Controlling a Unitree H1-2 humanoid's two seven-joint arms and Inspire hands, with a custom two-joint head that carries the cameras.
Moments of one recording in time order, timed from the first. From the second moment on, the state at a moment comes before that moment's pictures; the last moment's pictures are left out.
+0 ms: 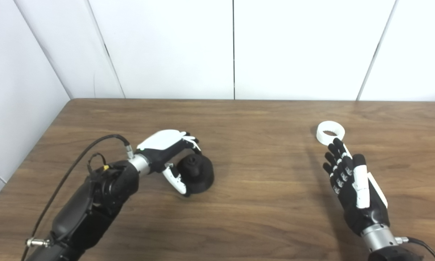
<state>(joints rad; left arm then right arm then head) -0.35 0.54 -0.35 -0.15 0.64 0.22 -0.52 0.01 -0.08 -0.01 -0.30 0.19 0.26 0.09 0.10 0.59</state>
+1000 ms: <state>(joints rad) -0.33 0.38 -0.50 -0.26 0.71 0.17 -0.56 0.01 -0.05 0.01 -0.31 0.18 0.27 0.07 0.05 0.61</state>
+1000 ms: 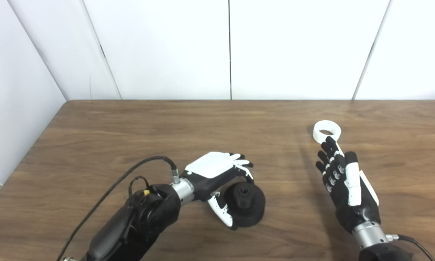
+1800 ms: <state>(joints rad) -0.33 0.37 -0.51 -0.25 0.71 0.14 -0.56 -0.25 -0.27 0.07 -0.35 -0.48 0.30 0.00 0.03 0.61</state>
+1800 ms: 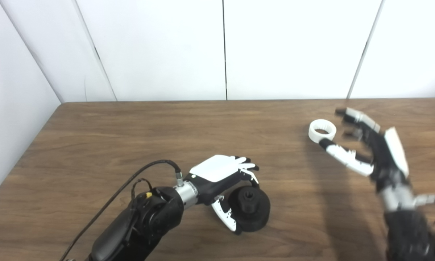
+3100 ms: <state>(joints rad) -0.33 0.36 -0.51 -0.24 0.73 0.11 -0.55 -0.63 -0.44 0.24 0.36 -0.62 0.25 0.15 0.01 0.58</state>
